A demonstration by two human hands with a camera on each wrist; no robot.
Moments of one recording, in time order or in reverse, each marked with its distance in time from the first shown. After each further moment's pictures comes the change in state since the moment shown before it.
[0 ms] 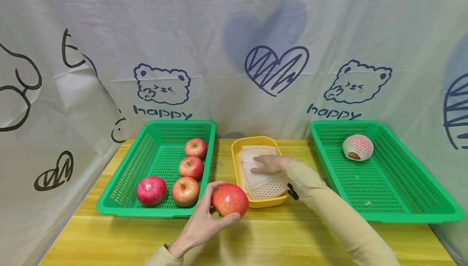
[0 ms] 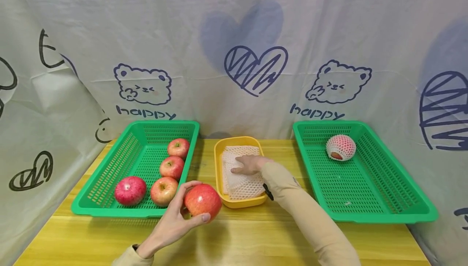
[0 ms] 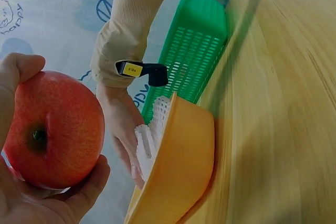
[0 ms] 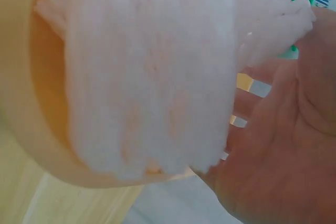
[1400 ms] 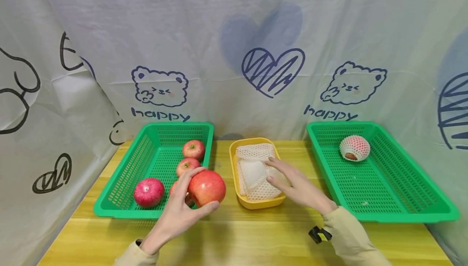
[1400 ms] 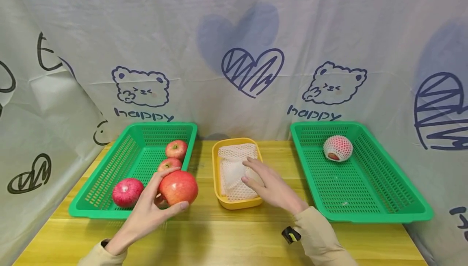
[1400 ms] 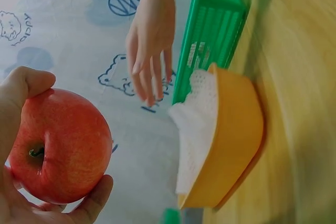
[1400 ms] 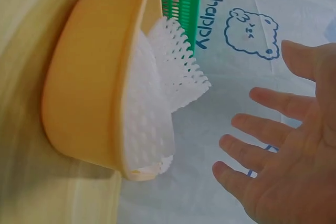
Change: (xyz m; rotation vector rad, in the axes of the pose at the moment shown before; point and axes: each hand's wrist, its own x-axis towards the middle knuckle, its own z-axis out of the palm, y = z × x) left_hand 0.000 0.035 -0.044 0.176 0.113 0.093; right_hand -0.112 0.000 0.038 0.241 0.567 -0.220
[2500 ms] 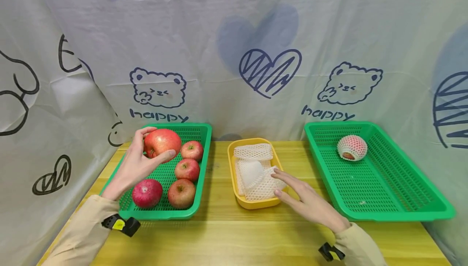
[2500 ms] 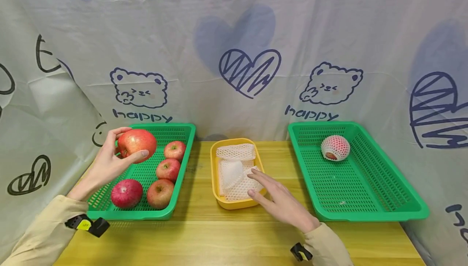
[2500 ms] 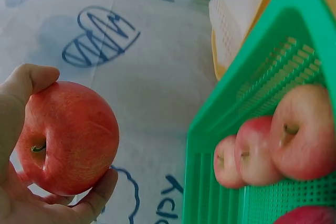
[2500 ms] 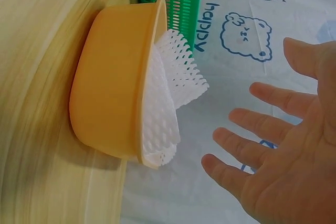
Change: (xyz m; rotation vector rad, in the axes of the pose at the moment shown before) left_hand 0.062 0.010 -0.106 0.326 0.088 -0.069; right_hand -0.039 -0.001 -0.002 0.072 -0.020 0.070
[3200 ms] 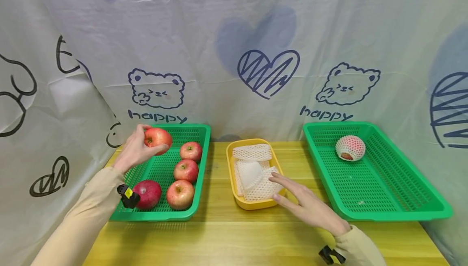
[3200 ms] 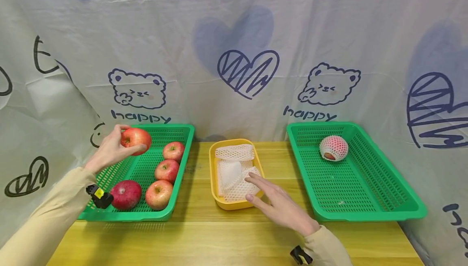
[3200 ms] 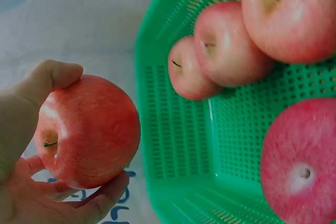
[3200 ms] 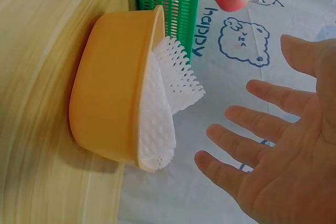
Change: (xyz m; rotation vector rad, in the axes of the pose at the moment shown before) left_hand 0.054 -0.044 -0.009 0.261 -0.073 -0.017; right_hand -0.006 -0.005 0.001 -0.015 -0.023 -0.002
